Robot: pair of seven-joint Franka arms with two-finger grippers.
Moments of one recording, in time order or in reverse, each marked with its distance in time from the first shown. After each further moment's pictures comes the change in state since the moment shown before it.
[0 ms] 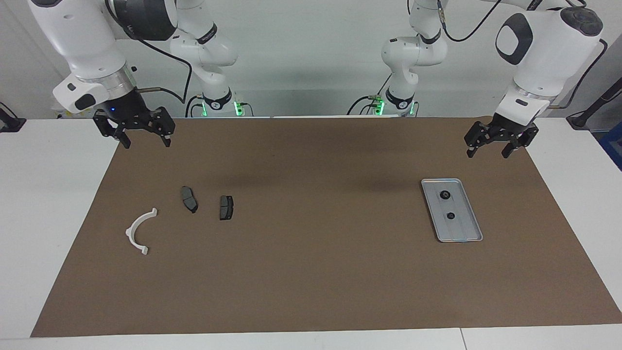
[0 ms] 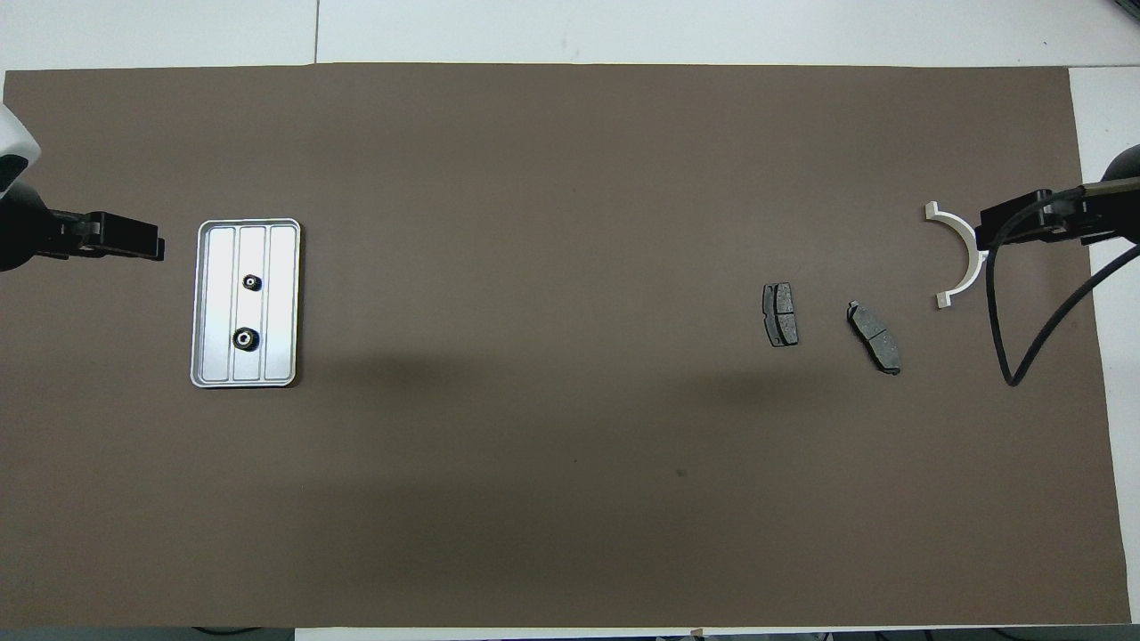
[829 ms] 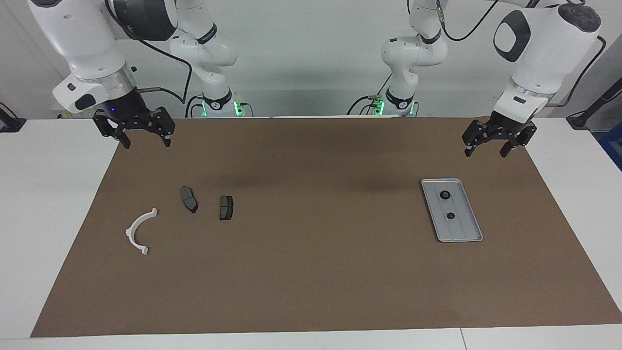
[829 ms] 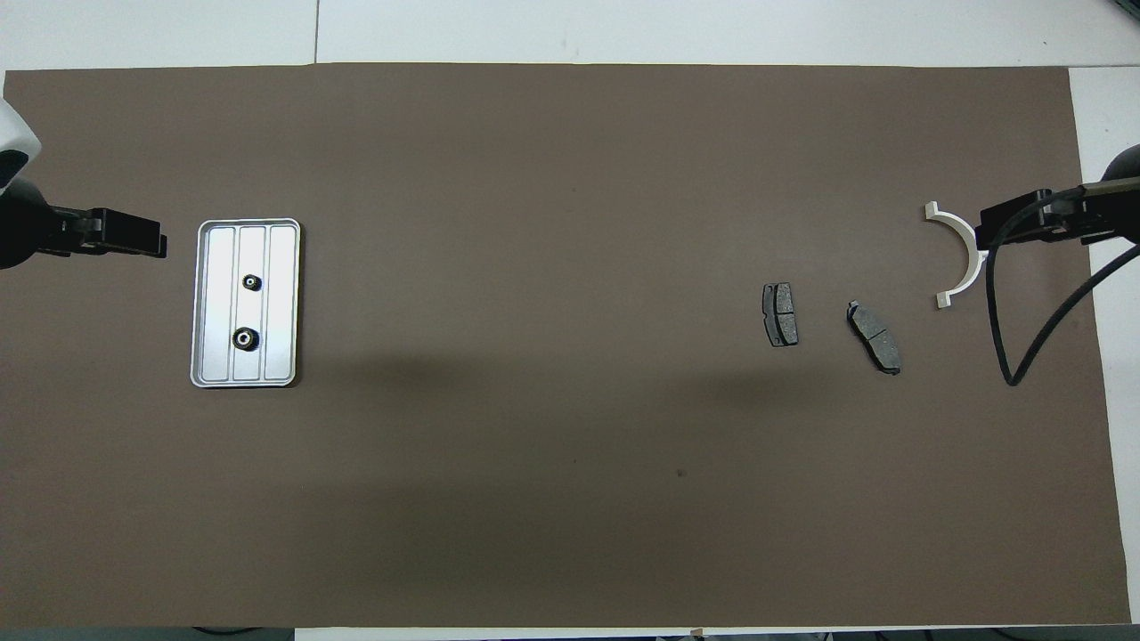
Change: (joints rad) left arm -0.006 0.000 0.003 0.015 -0.004 -0.025 -0.006; right arm 0.000 0.000 0.000 0.000 0.000 0.000 0.000
